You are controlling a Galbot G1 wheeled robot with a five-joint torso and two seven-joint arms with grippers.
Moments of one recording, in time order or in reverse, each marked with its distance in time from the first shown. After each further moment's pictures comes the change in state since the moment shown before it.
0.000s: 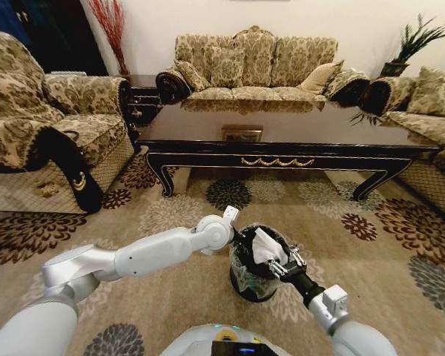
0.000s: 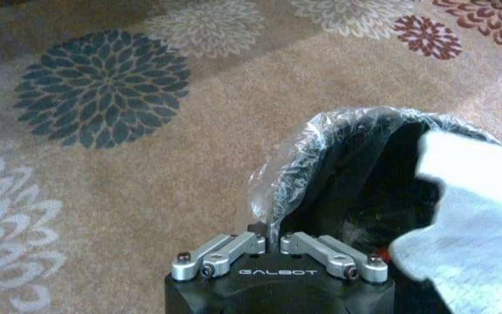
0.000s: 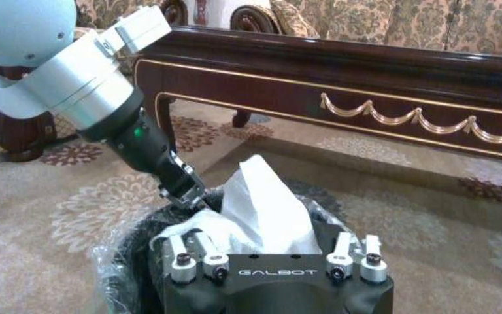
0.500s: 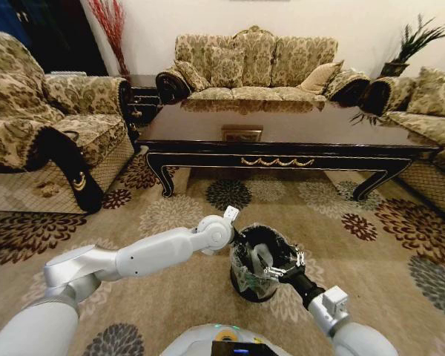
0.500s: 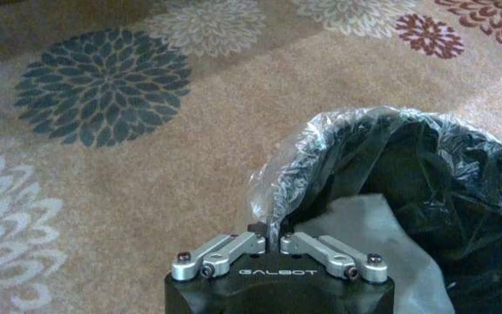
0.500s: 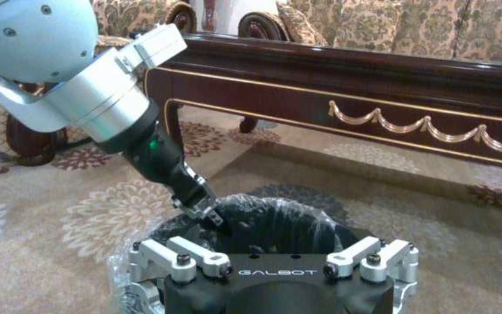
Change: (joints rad) left arm 0.002 0.004 0.000 0.003 0.001 0.000 0.000; right arm -0.007 0.006 0.001 0.020 -0.013 0.002 -0.017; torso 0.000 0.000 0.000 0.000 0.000
